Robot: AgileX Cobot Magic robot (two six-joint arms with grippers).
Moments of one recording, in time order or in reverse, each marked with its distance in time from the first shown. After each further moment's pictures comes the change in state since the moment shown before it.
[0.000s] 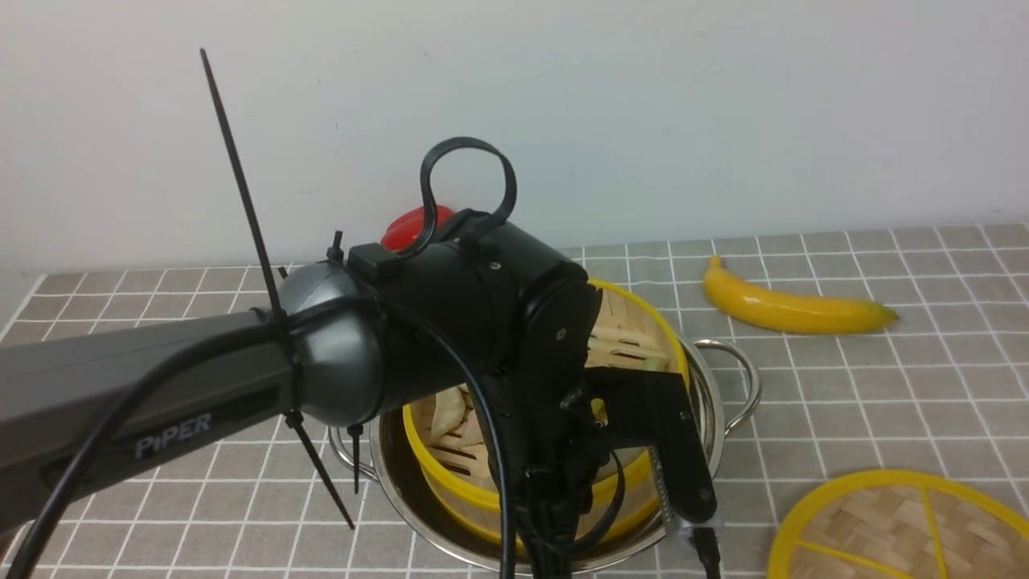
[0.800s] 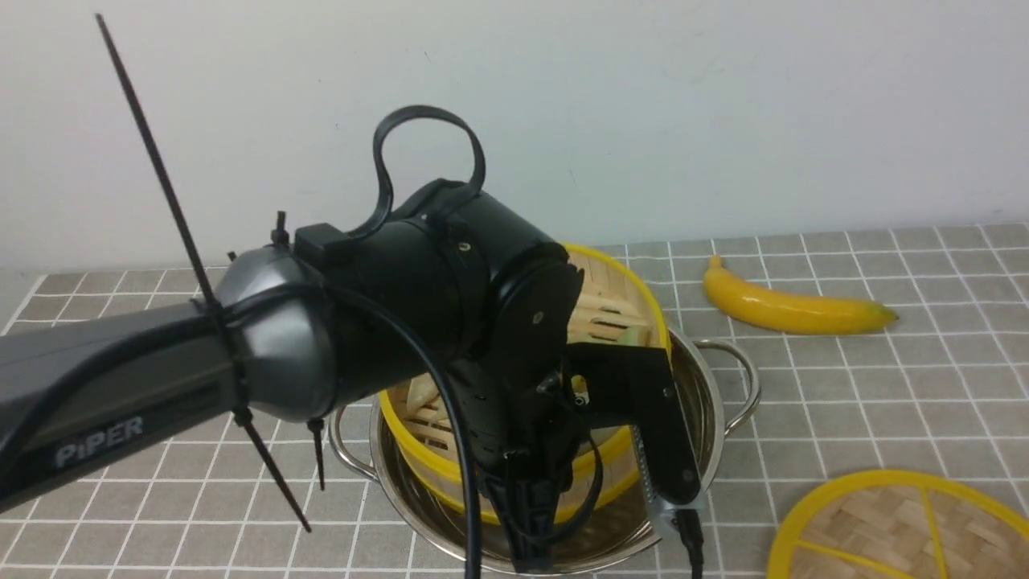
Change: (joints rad) right arm 0.000 0.000 0.000 0.000 0.000 0.000; left arm 0.000 -0.053 0.000 0.061 0.034 -0.042
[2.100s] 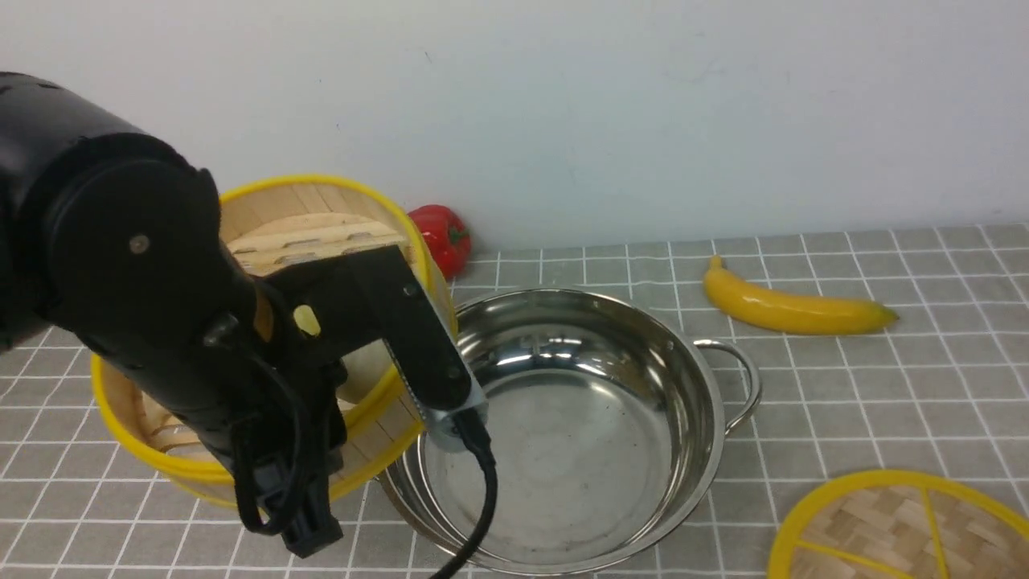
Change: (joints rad) right arm 0.000 0.000 0.000 0.000 0.000 0.000; left arm 0.185 -0.407 0.156 0.046 0.178 -0.176
